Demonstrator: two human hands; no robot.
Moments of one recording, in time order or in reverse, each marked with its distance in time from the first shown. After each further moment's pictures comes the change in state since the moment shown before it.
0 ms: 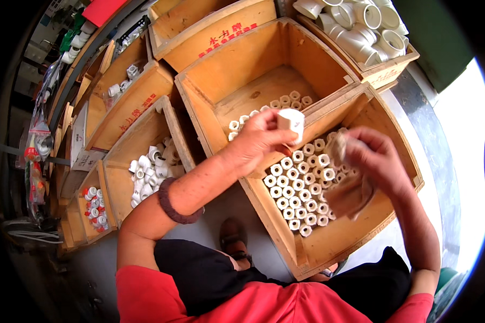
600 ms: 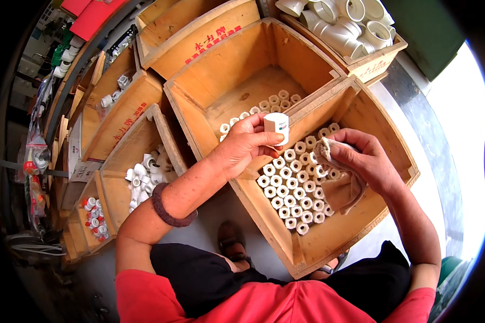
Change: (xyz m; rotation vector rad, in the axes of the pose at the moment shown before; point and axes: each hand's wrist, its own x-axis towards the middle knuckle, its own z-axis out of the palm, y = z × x) left_hand 0.002 -0.002 -0.001 0.011 -0.023 -0.081; right_hand -0.008 0.004 -0.001 0.022 -0.013 0.041
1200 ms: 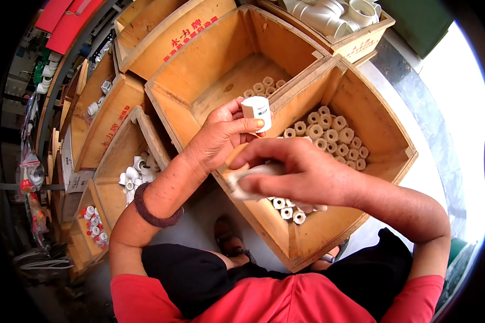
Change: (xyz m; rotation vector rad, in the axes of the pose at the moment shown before) left_hand 0.000 0.012 0.013 -0.042 0.010 0.021; right_hand 0.011 -0.026 0.068 -0.231 -0.369 -0.168
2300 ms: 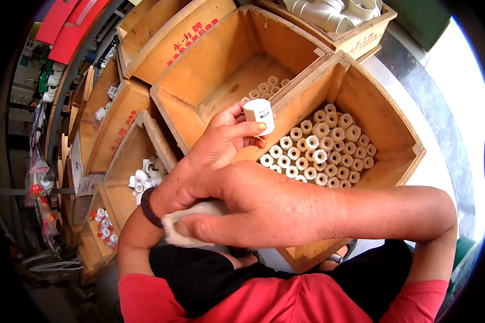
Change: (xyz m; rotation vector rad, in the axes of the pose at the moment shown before) left_hand 0.000 0.005 0.001 0.071 -0.021 -0.023; right_hand 0.025 -0.029 0.037 0.100 -0.129 -0.367
